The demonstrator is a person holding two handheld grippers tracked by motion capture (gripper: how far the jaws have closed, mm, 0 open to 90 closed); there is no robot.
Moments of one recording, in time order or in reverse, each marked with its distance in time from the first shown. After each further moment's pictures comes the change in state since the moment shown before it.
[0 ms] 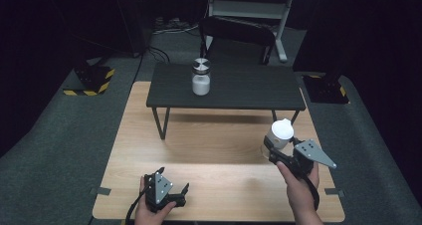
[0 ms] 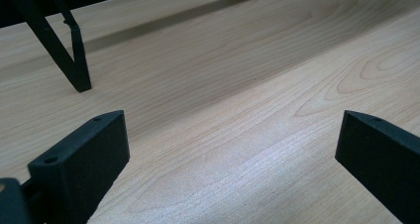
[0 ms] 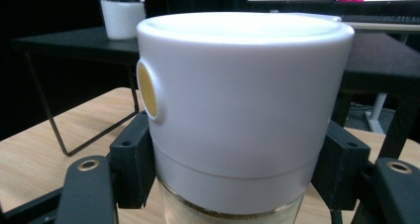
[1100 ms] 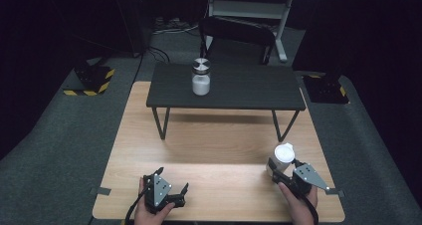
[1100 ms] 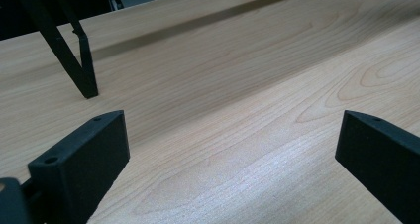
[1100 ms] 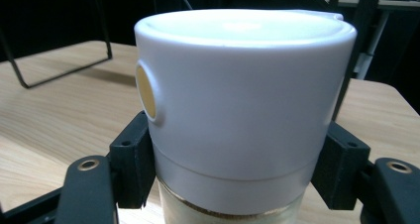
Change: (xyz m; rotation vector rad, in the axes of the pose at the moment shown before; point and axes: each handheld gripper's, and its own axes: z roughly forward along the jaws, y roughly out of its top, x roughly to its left) left arm -0.002 -0.007 -0.004 -0.038 0.014 0.004; right arm -0.012 -0.091 -0.018 0.045 -0.049 -0.042
